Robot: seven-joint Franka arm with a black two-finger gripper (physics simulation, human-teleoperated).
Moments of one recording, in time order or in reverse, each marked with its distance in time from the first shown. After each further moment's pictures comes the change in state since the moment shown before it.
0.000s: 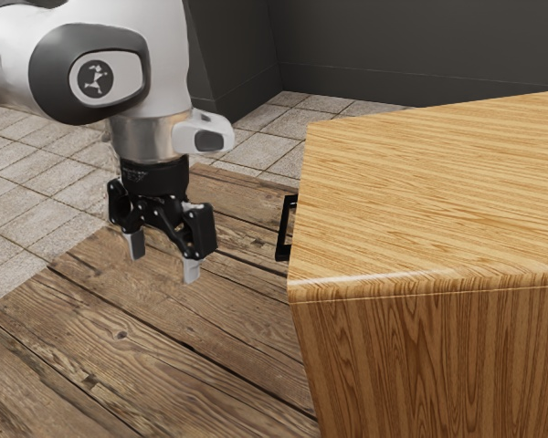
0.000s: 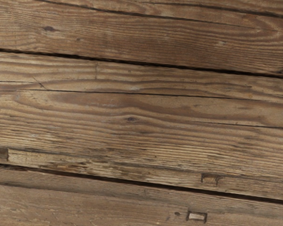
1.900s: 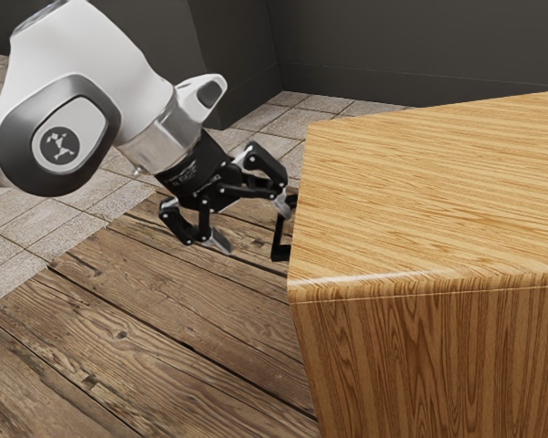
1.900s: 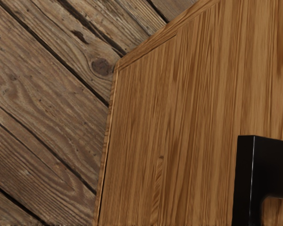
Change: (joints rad) arm -0.064 -0.215 0.012 -0.344 -0.195 0.745 -0.680
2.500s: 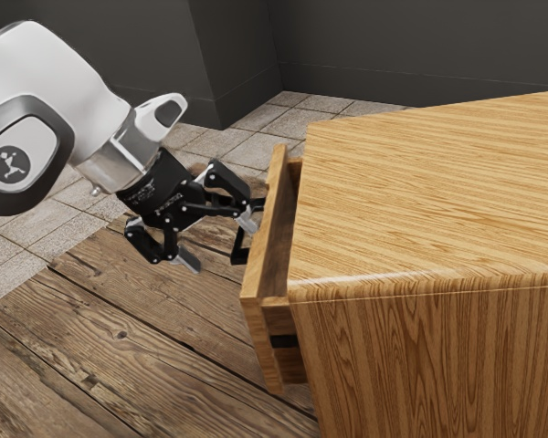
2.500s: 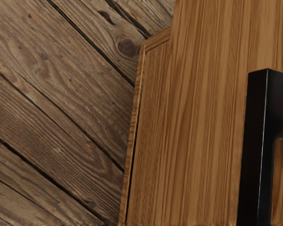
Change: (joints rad) arm 0.026 -0.127 0.005 -0.123 0.001 -0.006 0.031
